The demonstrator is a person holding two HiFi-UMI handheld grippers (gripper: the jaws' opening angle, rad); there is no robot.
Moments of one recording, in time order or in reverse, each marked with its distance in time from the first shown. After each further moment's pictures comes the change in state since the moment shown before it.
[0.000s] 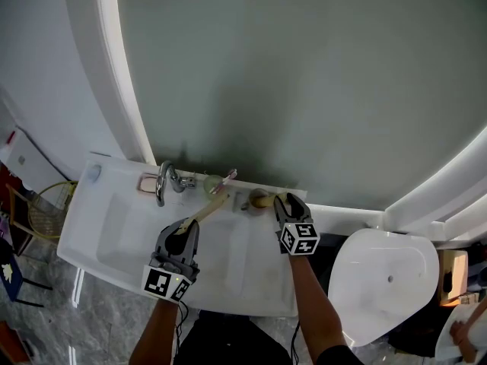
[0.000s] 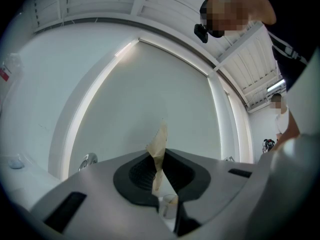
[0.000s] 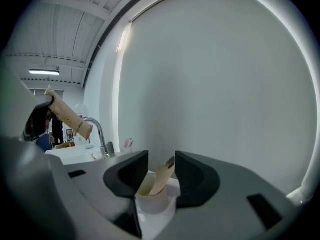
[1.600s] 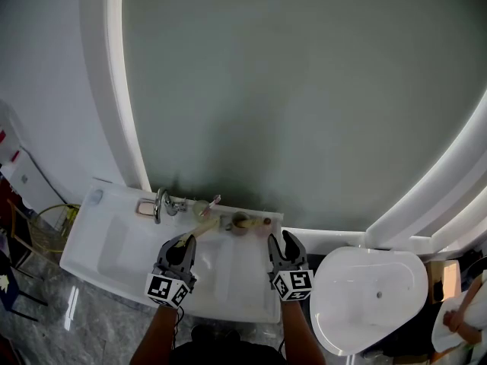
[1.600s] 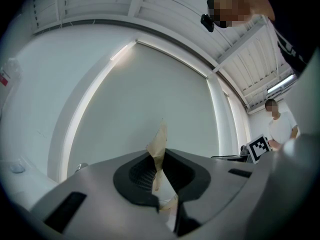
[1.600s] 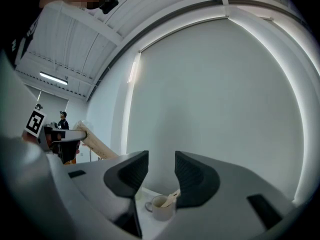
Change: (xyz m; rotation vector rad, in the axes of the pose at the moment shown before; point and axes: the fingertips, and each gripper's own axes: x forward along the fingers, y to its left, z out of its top) left arm -0.001 -0.043 0.048 -0.009 0.007 0.001; right arm -0.160 0.039 0.114 -0.018 -0.242 -0.024
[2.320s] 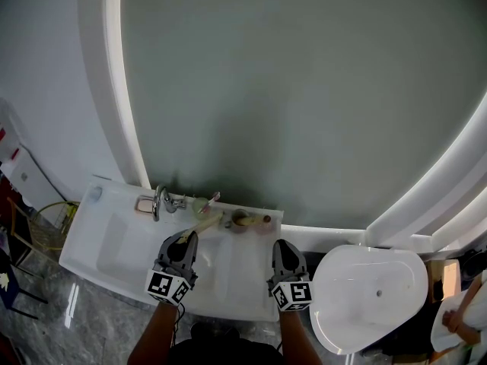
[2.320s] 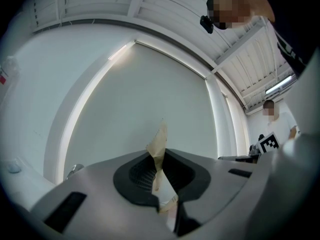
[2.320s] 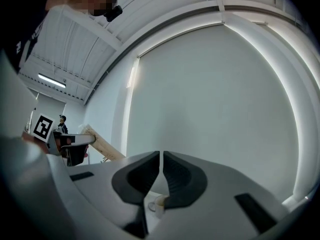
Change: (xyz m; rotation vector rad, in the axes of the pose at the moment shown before) left arm 0.008 -0.006 0.000 0.002 -0.009 -0.021; right arm -0.030 0.009 0.004 0.019 -0.045 -0.030
